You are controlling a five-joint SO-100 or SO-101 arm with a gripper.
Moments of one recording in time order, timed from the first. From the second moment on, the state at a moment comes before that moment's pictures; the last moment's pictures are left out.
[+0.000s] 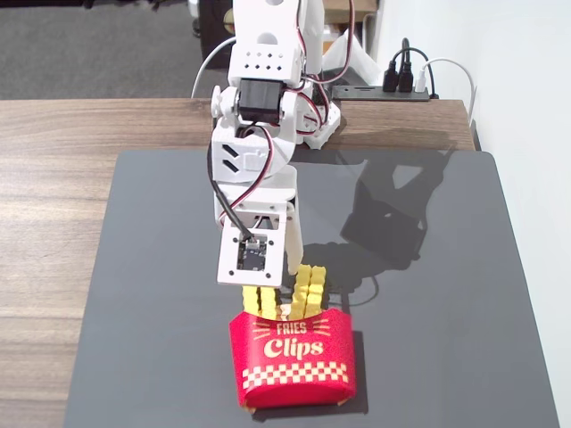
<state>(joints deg) 7.5 99.4 122.7 50.4 -94.9</state>
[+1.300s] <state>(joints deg) 6.6 94.7 122.3 45.1 -93.9</state>
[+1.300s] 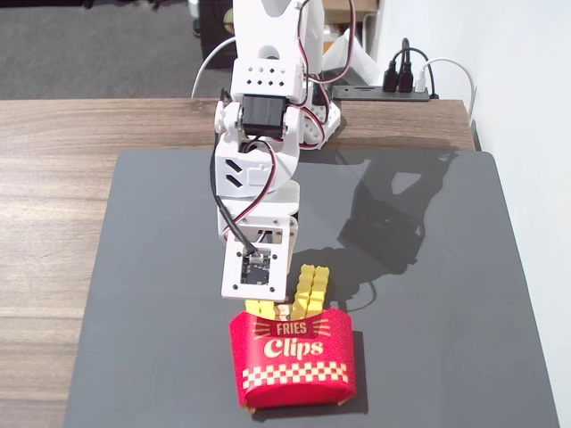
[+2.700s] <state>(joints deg) 4.9 104.8 129.2 47.4 -91.8</state>
